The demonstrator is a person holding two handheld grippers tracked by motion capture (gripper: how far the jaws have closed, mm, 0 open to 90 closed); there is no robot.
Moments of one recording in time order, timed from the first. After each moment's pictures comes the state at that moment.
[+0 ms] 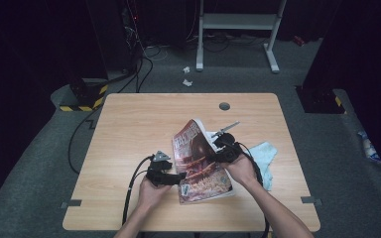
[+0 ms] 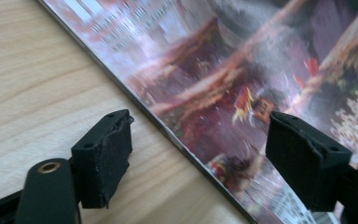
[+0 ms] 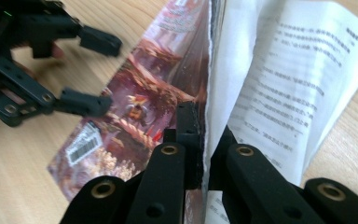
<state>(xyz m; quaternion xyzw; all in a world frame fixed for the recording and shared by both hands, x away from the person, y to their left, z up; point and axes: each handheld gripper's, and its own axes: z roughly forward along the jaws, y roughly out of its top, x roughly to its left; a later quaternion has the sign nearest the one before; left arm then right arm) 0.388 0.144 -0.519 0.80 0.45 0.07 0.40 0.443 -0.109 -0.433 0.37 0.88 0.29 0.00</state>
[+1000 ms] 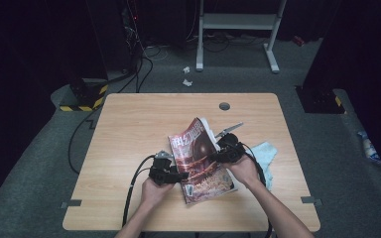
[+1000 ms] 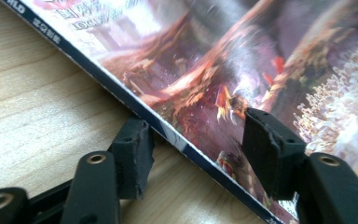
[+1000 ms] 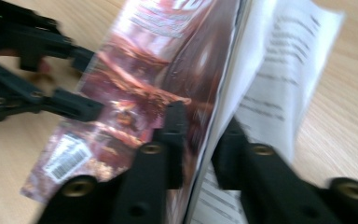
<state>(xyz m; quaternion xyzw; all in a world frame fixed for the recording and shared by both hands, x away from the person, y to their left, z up) 0.391 0.137 -0.516 0.80 0.45 0.03 0.40 0.448 -0.120 -0.441 0.38 0.88 0.30 0.02</state>
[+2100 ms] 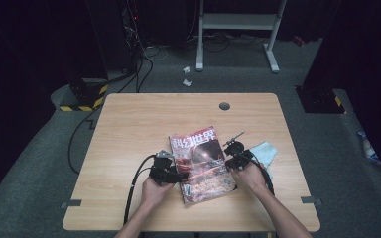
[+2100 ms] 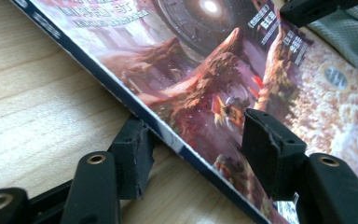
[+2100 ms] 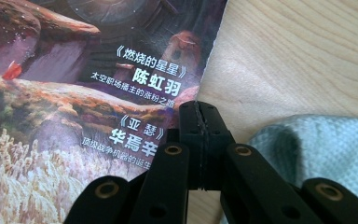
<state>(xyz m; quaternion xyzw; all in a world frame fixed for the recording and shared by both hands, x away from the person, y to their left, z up) 0.393 0.136 -0.514 0.79 0.46 0.02 0.40 0.450 -0.142 -0.488 0.44 0.88 0.17 0.08</state>
